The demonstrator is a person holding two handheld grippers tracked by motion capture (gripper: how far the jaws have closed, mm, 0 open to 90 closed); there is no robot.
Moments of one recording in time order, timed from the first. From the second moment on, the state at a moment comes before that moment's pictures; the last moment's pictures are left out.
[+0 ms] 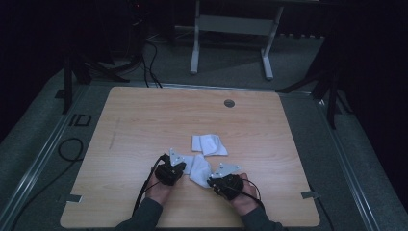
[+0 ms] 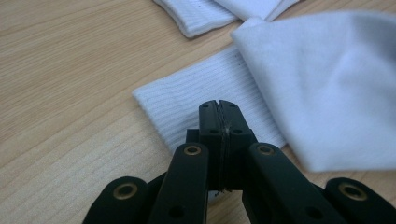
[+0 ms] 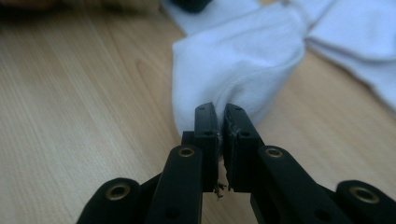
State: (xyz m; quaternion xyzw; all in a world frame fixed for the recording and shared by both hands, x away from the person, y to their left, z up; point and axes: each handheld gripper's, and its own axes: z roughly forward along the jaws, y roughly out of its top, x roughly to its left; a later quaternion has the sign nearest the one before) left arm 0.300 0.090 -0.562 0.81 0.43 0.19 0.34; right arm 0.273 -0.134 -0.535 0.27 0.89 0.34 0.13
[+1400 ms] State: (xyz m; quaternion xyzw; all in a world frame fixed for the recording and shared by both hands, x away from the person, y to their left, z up) left arm 0.276 0.045 -0.546 0.85 0.35 0.18 0.36; right arm 0.305 -0.237 -0.514 0.40 0.84 0.32 0.19
